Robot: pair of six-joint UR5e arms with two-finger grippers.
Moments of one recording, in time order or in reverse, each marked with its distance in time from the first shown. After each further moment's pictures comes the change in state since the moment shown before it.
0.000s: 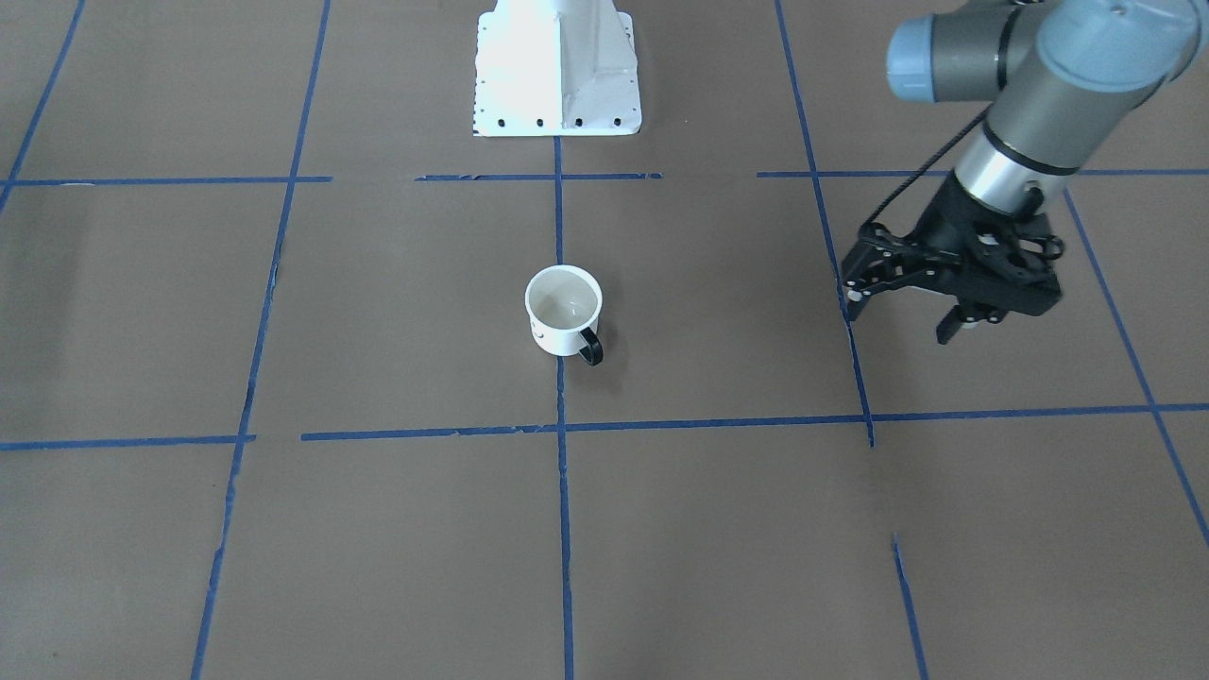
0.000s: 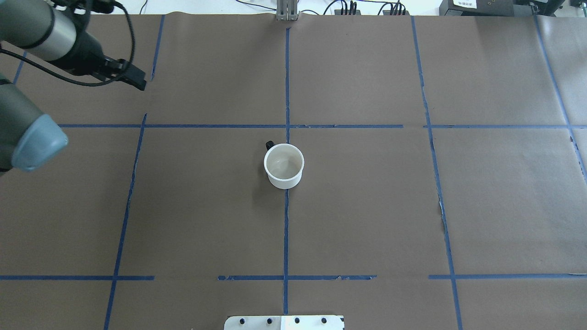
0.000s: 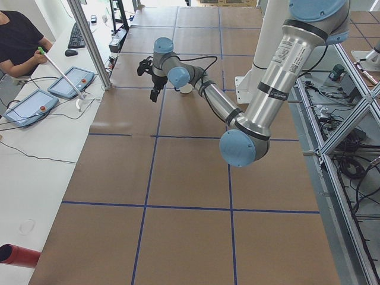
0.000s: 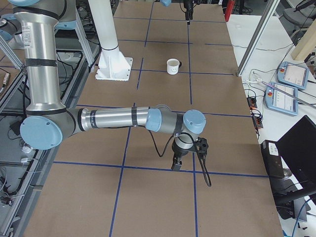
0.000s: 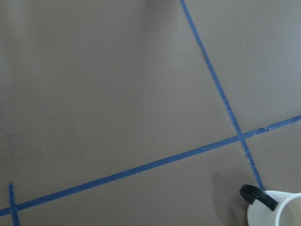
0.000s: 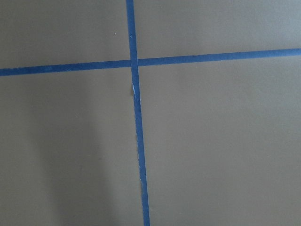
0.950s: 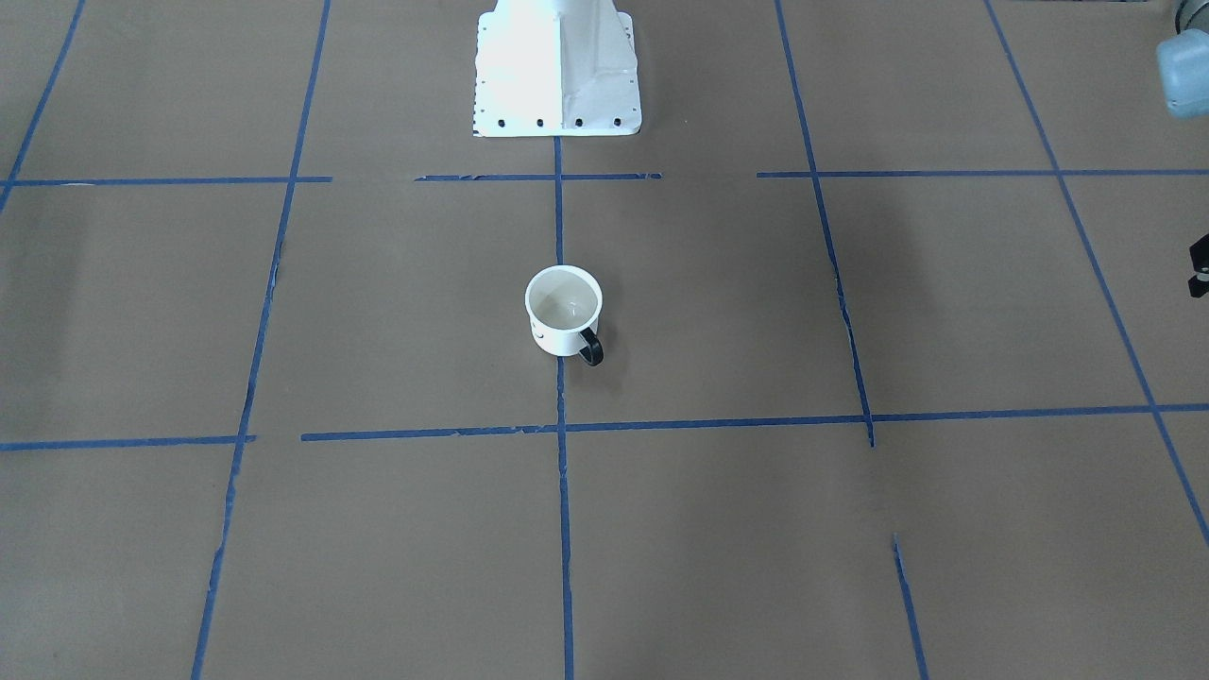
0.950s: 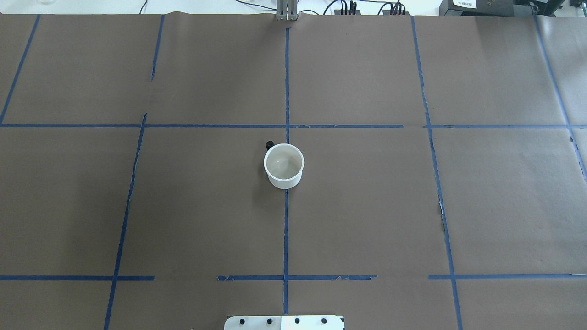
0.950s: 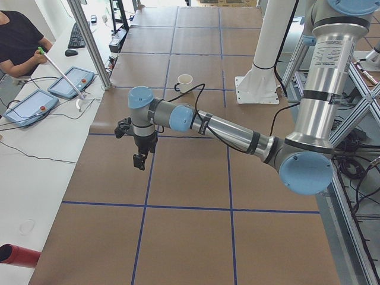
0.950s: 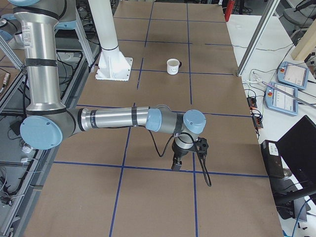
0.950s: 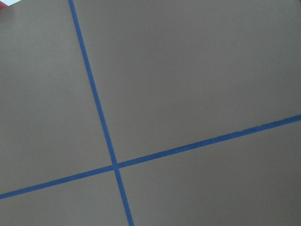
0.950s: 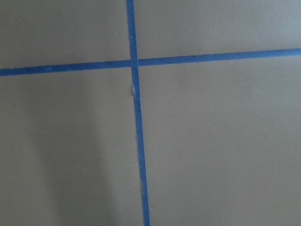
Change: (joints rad) left arm -0.388 0.224 0.134 0.223 -0.109 0.629; right arm 0.000 0.000 0.000 0.000 0.000 0.000
